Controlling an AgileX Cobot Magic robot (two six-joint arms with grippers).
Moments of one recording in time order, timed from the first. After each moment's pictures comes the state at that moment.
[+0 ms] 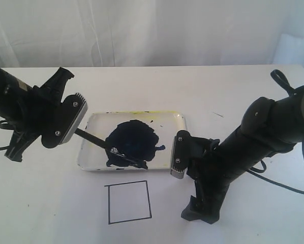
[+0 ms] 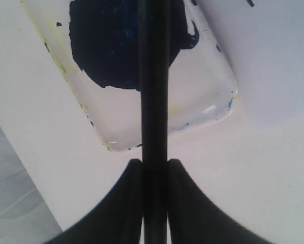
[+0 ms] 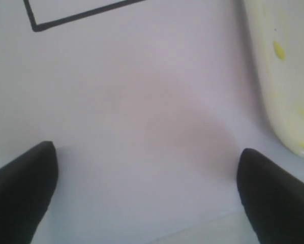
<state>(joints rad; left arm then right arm) -0.46 1.45 -0.94 -0.15 0.50 1.83 0.41 1.82 -0.83 0.72 0.55 -1.57</state>
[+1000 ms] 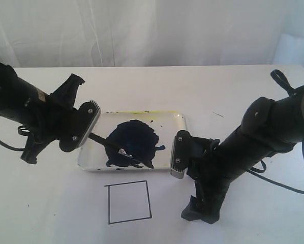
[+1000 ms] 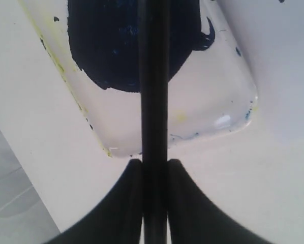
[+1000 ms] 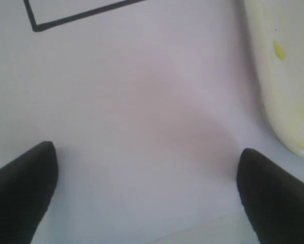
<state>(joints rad) -0.50 1.53 -0.94 -0.02 0.40 1.67 0.41 1.82 -0.83 0.72 0.55 -1.57</state>
